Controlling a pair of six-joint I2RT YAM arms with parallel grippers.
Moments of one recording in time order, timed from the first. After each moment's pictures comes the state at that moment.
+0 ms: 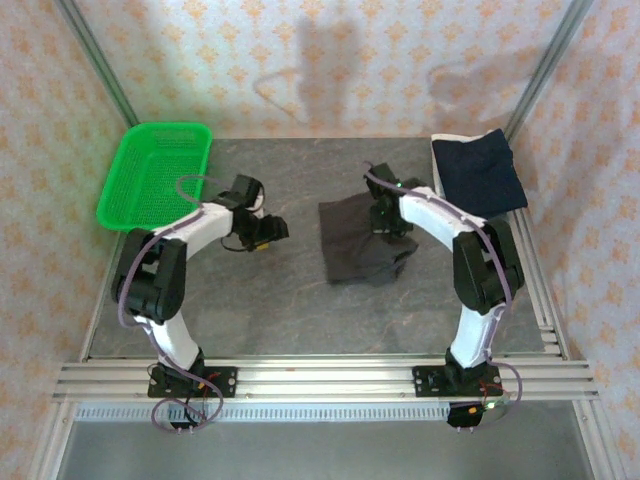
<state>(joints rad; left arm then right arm) -0.21 1.73 1.14 -0.56 0.31 -0.56 0.41 1.83 1.42 -0.85 0.25 0.37</state>
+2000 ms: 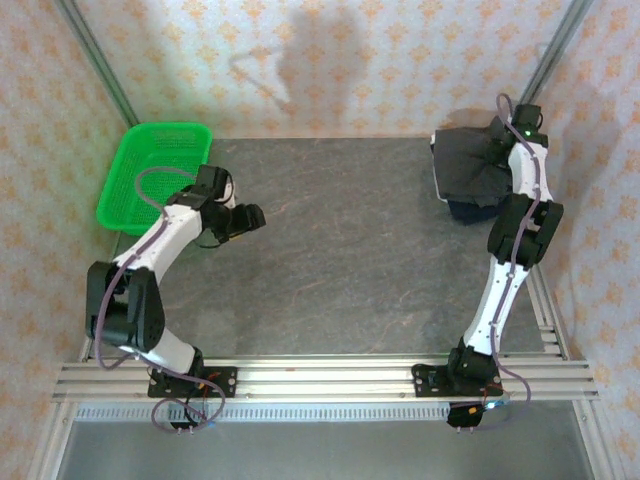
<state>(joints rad) -0.10 1.51 1.14 -0.70 0.29 -0.49 -0.31 2.35 2.21 -0.78 0.06 0.00</state>
